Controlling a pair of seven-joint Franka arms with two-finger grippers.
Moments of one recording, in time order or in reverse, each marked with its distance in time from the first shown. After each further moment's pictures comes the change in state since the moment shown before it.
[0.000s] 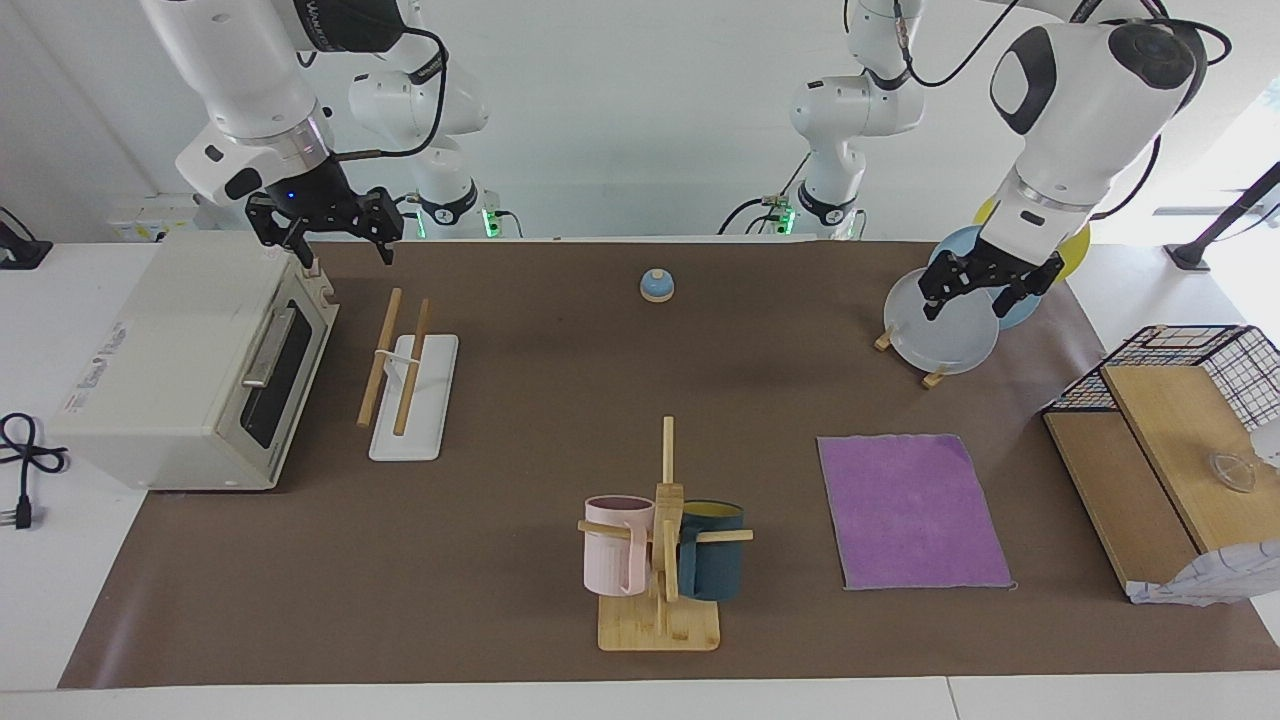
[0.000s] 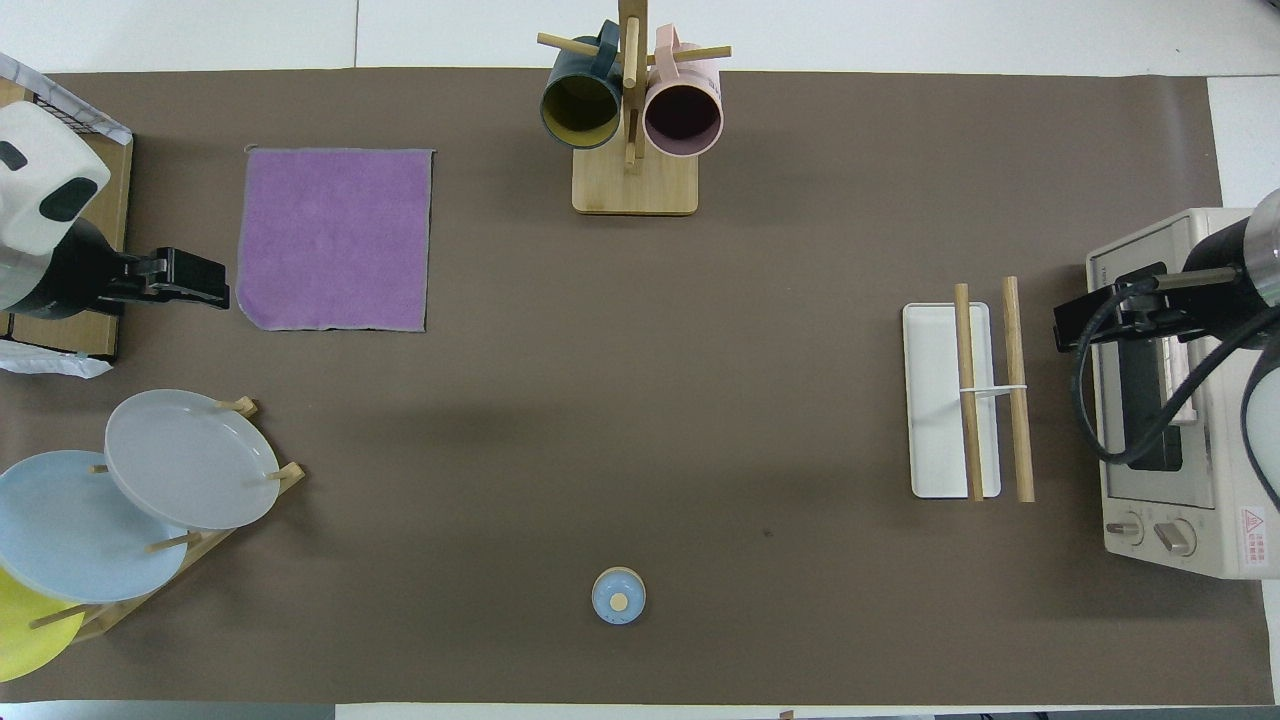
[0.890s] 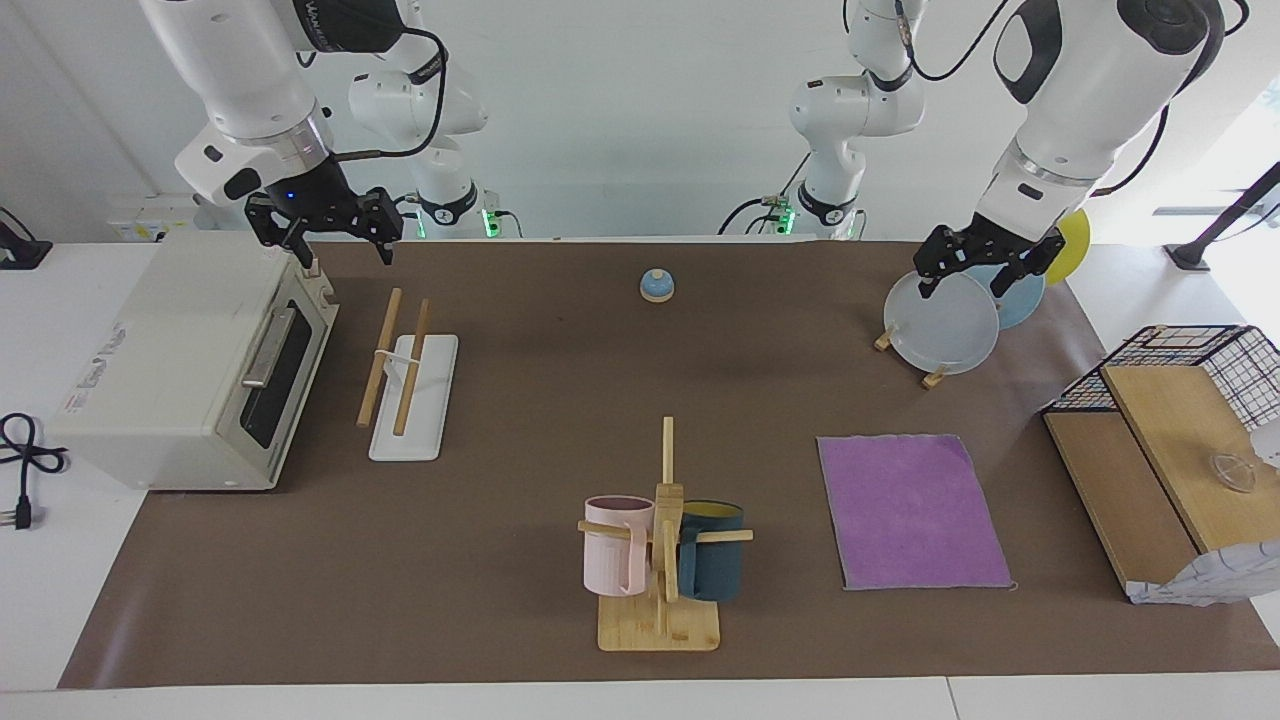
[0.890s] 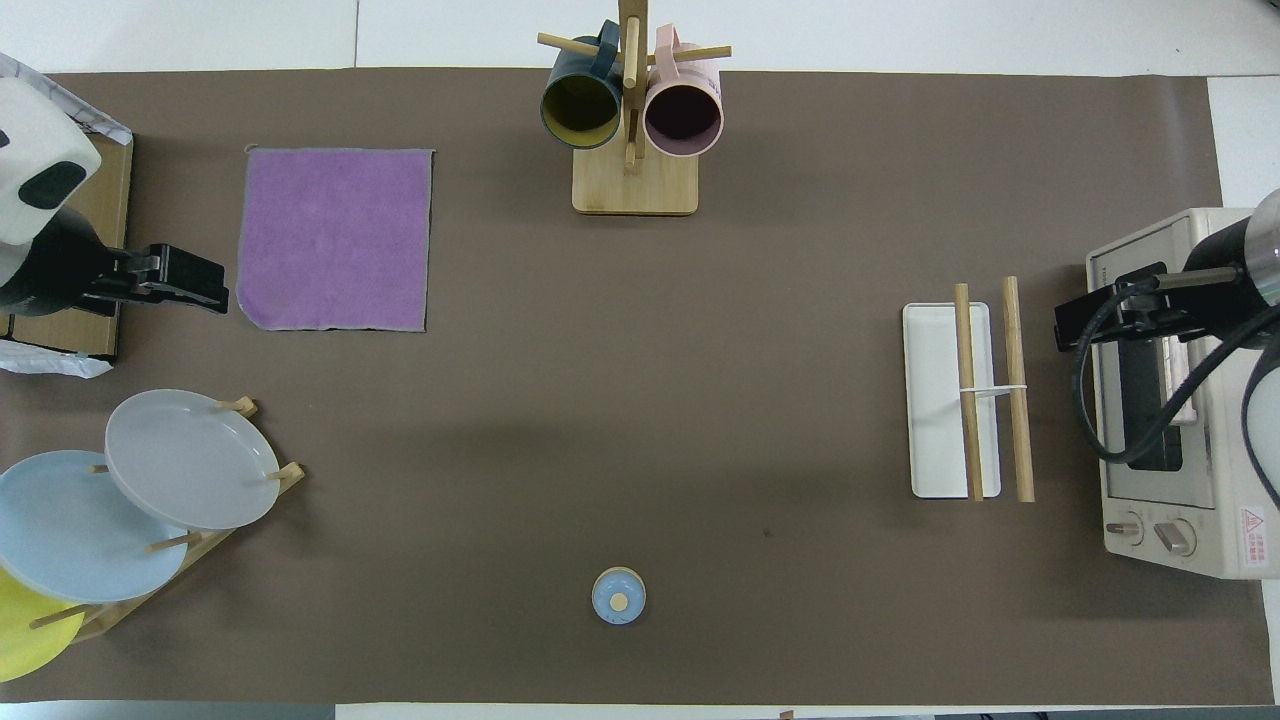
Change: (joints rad) left arm -0.054 0.001 -0.008 0.149 0.000 -0.173 0.002; right arm 0.000 0.000 -0.001 0.000 0.000 0.000 0.000
